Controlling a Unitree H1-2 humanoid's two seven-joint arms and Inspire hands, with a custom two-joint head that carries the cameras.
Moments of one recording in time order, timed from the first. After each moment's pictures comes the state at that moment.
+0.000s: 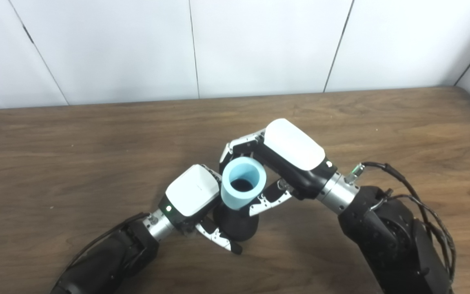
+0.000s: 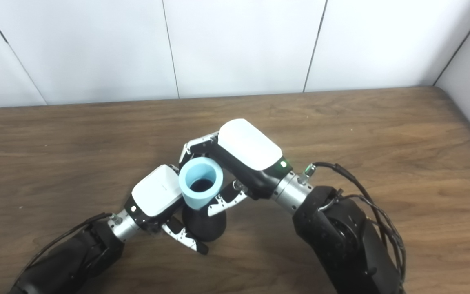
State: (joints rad) left arm -0.42 0.42 -0.78 0.25 1.07 -0.31 0.38; right arm -0.23 -0.27 0.28 -0.60 -0.69 0.06 0.47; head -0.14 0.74
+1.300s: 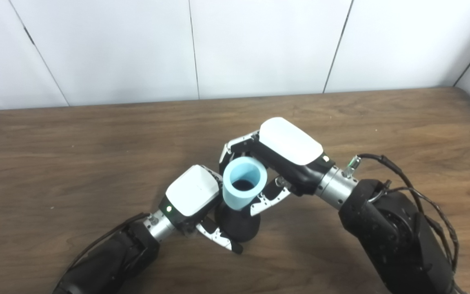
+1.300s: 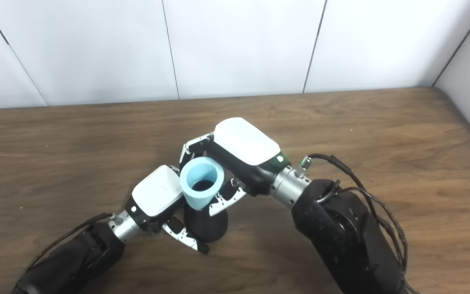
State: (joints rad) left arm -0.41 0.41 -0.77 0.26 1.04 -0.32 0.36; right arm -0.28 -0.29 0.32 -0.64 -0.73 0.18 0.57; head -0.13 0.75
